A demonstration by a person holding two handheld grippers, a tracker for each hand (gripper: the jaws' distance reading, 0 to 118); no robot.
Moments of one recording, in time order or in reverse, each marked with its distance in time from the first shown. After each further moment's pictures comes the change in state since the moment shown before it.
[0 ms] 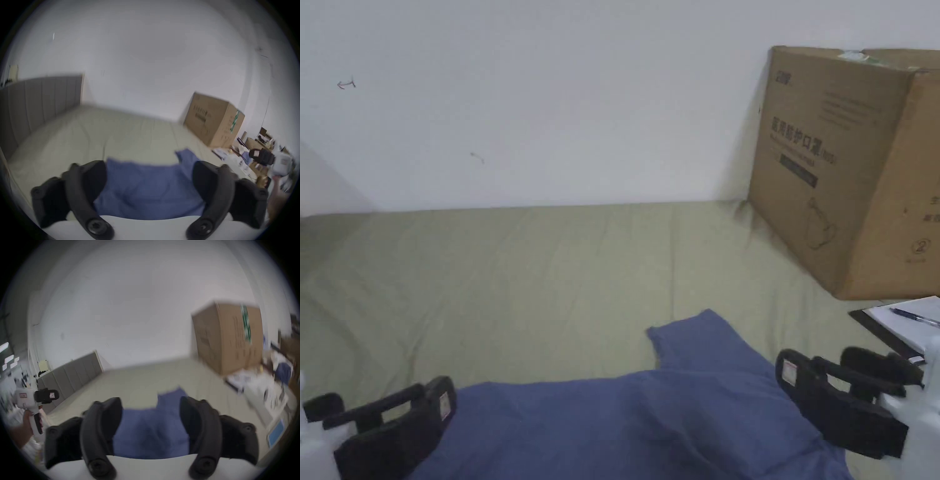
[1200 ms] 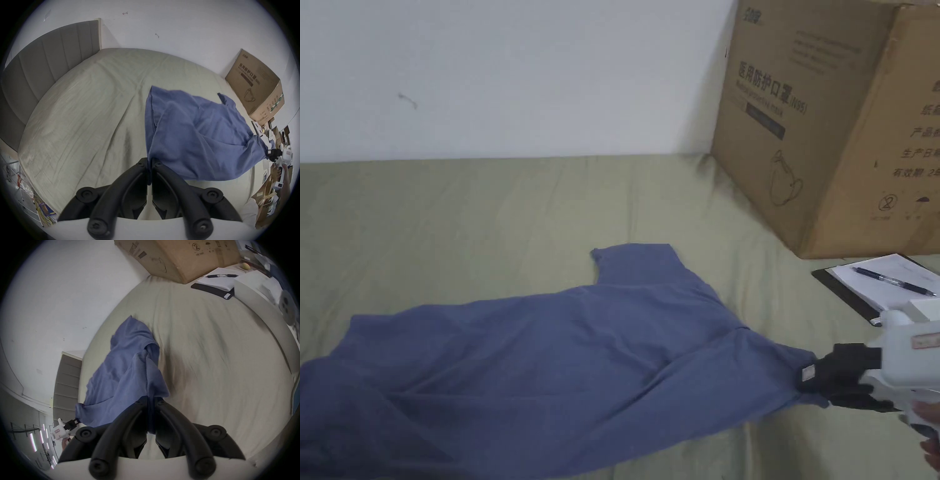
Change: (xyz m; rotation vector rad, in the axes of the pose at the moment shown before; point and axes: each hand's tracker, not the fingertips) left arm -0.123 -0.026 -0.118 -0.669 0.283 0.109; right arm 0.217 -0.046 -0.111 -0.720 -0.120 -0.695
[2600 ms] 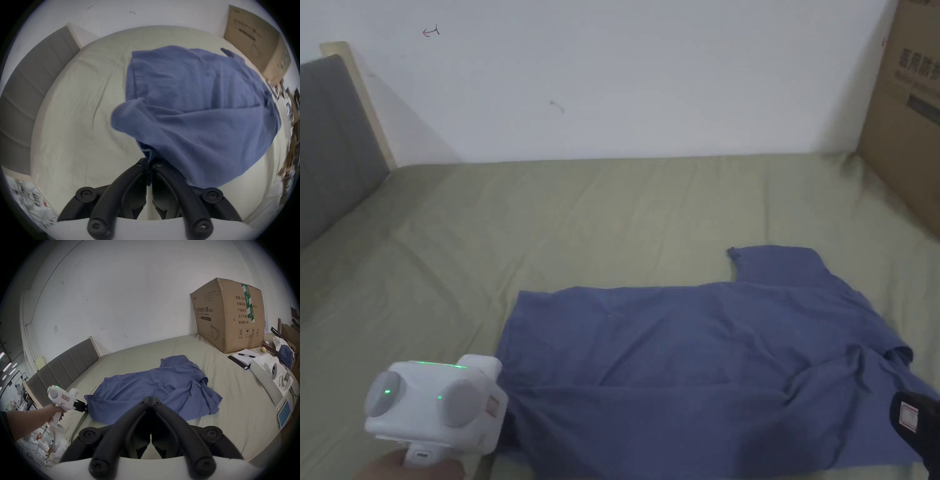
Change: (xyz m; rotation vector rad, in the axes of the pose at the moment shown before) left arm 0.030 -0.011 -0.090 -0.218 0.106 -0.204; right arm -0.142 -0.173 0.025 0.462 0.026 0.585
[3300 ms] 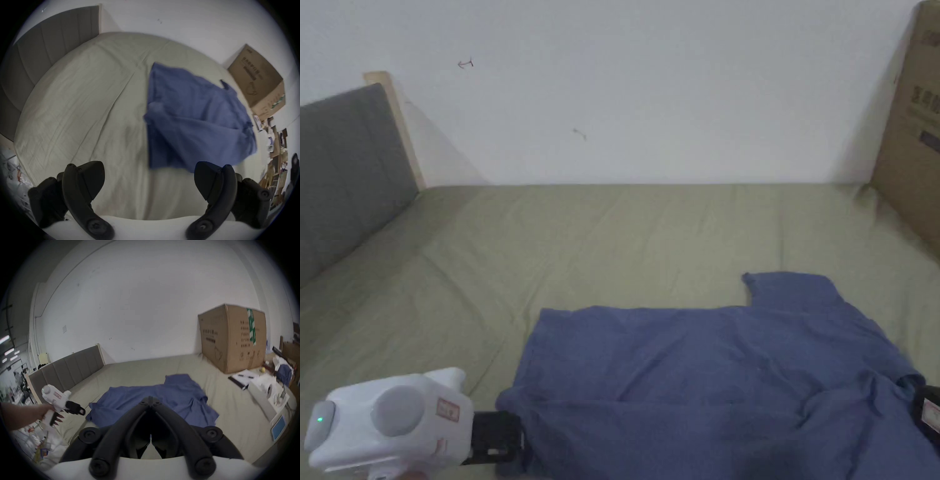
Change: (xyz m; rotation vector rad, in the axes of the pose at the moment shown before) left arm -0.047 -0.028 0.035 0.036 -0.101 0.222; right arm -0.027 0.009 0.026 0.114 0.022 0.074
